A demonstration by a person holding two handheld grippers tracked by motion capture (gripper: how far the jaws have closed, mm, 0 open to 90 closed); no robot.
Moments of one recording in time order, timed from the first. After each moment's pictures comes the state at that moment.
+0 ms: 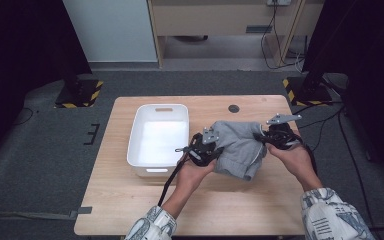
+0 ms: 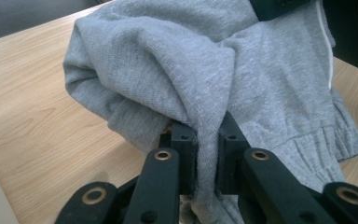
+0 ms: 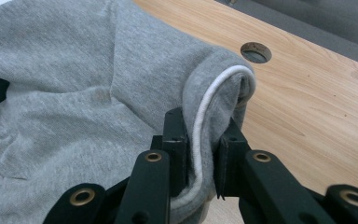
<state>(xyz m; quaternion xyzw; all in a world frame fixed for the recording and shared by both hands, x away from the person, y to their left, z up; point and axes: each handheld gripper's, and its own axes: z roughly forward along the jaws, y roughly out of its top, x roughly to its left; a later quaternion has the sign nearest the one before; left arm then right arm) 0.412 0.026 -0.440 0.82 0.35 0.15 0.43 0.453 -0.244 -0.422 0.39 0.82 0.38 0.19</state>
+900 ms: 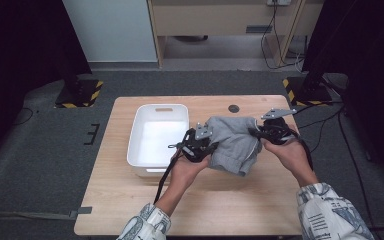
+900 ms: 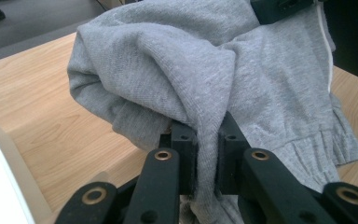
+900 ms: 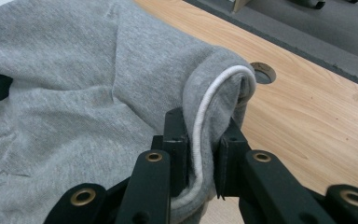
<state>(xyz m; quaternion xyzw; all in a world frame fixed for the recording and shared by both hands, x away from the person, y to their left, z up) 0.414 0.043 -0.423 0.81 0.35 0.16 0.44 0.457 -0.226 -0.403 0.38 0.82 0.38 0.20</state>
